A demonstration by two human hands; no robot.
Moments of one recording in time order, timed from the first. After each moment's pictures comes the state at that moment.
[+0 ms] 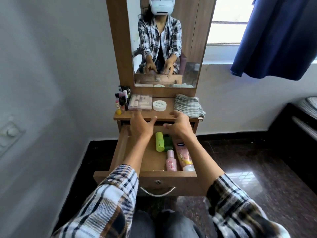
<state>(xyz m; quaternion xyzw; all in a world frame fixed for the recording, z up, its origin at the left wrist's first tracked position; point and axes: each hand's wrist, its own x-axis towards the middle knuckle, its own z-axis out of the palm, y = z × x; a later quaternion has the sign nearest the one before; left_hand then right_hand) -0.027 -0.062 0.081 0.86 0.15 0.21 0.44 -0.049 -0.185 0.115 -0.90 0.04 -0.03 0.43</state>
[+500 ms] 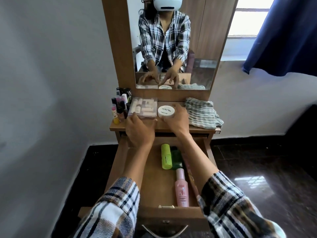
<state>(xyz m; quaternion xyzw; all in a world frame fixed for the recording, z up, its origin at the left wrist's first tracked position) 0.049 -0.049 0.049 0.86 0.21 0.24 0.39 0.071 -0.155 0.077 -0.87 0.06 -0.14 0.47</state>
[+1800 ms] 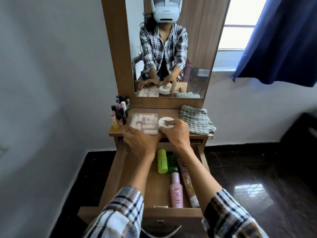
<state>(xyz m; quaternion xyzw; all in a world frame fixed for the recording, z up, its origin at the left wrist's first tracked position) 0.018 -0.072 0.061 0.85 0.28 0.21 0.39 0.032 -0.170 0.083 -0.87 0.04 -0.15 0.47</state>
